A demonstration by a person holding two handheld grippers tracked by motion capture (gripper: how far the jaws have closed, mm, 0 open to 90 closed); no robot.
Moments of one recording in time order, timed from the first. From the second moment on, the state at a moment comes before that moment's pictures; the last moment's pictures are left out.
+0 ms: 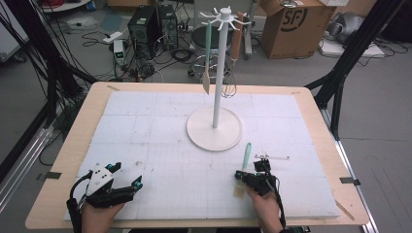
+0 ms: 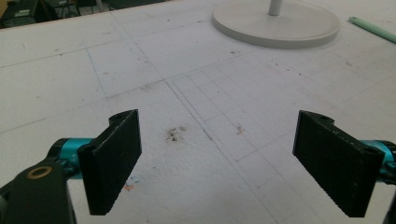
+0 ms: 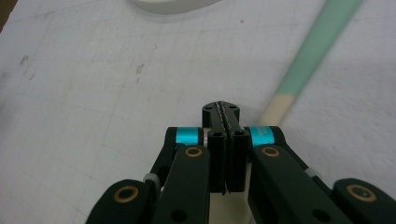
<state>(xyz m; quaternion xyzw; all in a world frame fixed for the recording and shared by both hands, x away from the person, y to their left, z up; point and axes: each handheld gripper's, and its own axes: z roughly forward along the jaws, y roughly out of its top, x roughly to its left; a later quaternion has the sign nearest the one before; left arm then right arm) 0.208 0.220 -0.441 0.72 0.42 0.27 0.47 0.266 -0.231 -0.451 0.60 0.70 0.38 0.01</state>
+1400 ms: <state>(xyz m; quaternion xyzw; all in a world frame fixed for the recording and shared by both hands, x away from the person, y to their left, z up) 0.209 0.218 -0.442 0.72 0.42 0.27 0.47 0.252 -0.324 -0.453 0.65 0.62 0.44 0.04</state>
